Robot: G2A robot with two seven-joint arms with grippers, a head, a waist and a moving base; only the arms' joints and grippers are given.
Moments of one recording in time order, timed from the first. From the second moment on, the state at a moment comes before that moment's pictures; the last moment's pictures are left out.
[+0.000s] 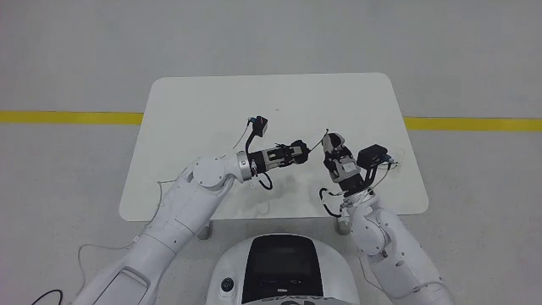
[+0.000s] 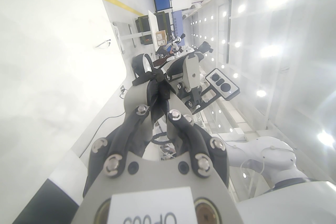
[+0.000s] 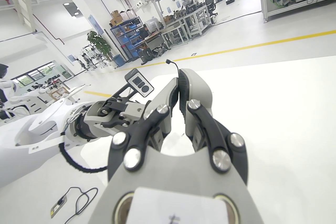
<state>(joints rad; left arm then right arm) 1.11 -1.32 -0.95 -1.19 -0.28 -0.34 -0.80 -1.66 -1.28 1.22 -1.66 -0.96 -0.23 -0.32</state>
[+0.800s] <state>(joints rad) 1.11 -1.32 -0.95 -1.19 -0.28 -0.34 -0.80 -1.65 -1.28 1.23 -1.66 -0.98 -0.26 -0.31</state>
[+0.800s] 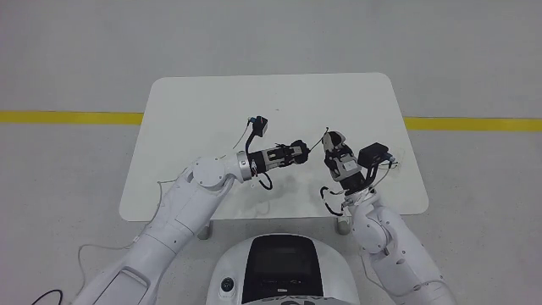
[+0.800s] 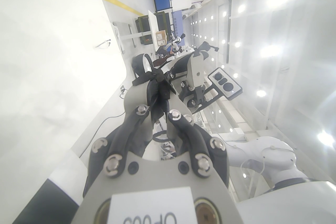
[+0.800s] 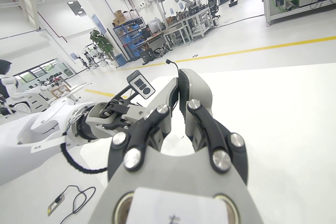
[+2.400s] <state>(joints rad) 1.11 -1.32 -0.95 -1.19 -0.28 -0.34 -0.80 -1.64 -1.27 1.26 -1.66 -1.03 -0.29 -0.25</state>
